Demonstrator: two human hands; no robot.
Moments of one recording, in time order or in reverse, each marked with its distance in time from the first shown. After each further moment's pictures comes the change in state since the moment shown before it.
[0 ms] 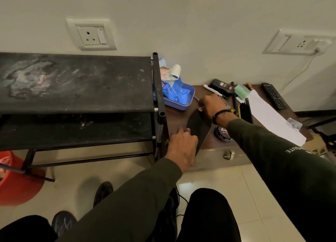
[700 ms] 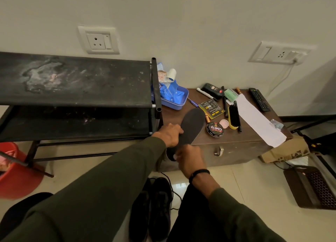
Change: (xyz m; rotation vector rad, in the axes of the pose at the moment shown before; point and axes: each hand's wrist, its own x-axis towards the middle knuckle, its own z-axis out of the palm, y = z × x) left_hand 0.014 -0.036 -0.005 -0.346 -0.175 -0.047; right_hand -0.192 -0.097 0.062 0.357 0.007 0.204
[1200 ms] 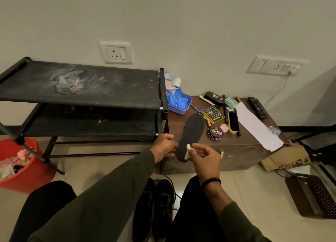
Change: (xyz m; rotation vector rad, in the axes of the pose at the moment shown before) left_hand -0.055 -0.014 0.042 -1.254 0.172 -0.341; right_hand -0.057 -0.003 -0.030 0.937 0.315 0.216
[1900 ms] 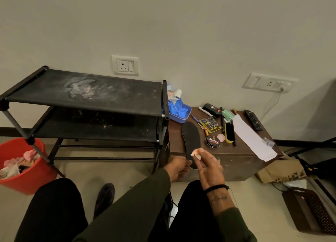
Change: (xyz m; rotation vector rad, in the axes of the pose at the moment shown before) left_hand -0.036 -0.025 0.062 -0.164 -0.071 -0.135; right_hand -0.007 -0.020 -0.026 0.897 -0.066 0.341
